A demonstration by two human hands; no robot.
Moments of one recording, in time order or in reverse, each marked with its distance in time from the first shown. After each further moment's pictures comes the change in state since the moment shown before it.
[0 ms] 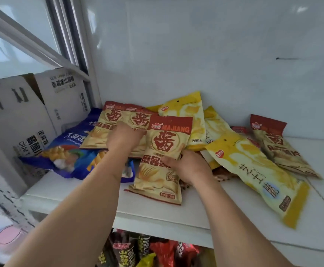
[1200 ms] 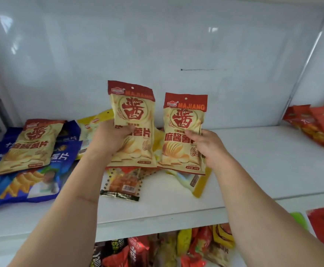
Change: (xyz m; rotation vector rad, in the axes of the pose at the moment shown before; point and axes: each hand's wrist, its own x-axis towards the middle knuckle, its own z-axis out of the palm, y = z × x) left_hand -0.115 0.110 0.031 -0.655 -0.327 0.347; right_hand -0.047 0.136 -0.163 0.821 0.422 0.174
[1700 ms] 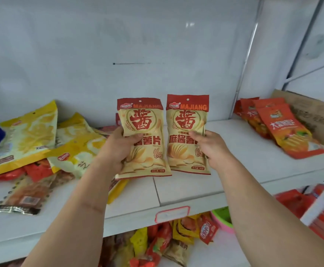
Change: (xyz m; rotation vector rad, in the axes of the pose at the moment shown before) left_hand -0.043 0.029 0.230 -0.362 -0.258 -0.161; right_hand 0.033 0.029 -0.223 0.031 0.092 0.009
